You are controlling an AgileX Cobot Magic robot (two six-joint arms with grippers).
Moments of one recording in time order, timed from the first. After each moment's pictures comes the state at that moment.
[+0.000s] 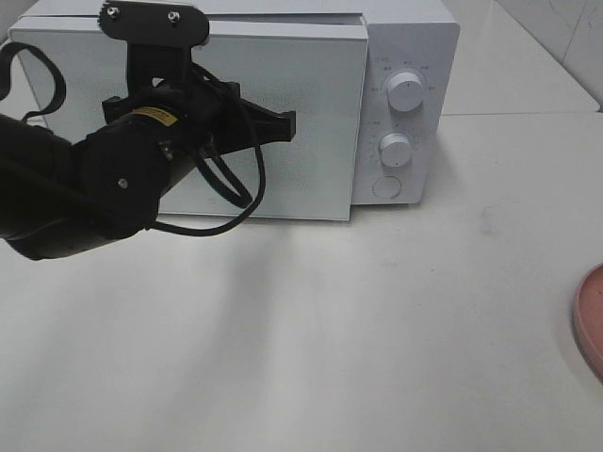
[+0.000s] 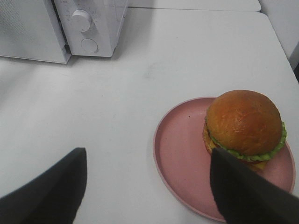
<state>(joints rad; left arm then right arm) -0.81 1.83 -0.91 -0.79 -0.76 0.46 0.14 0.00 -0.51 -0.07 1.04 0.14</state>
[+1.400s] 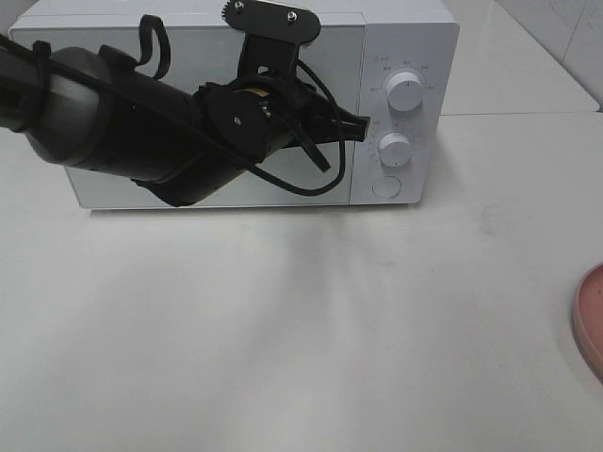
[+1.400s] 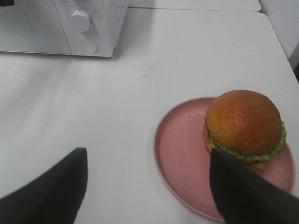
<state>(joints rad) -0.82 2.04 -1.26 -1.00 -0.55 0.79 0.14 0.00 -0.51 -0.07 1.04 0.14</state>
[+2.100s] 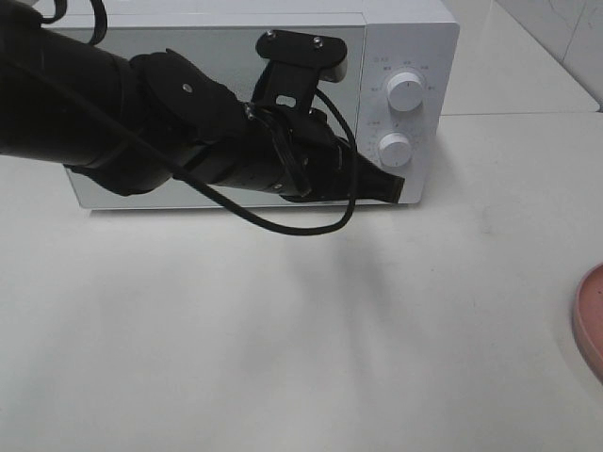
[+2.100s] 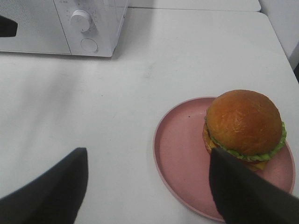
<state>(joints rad) -0.85 1.88 -1.15 -1.03 -0.02 0.83 0.14 0.00 -0.51 -0.07 1.04 0.14</state>
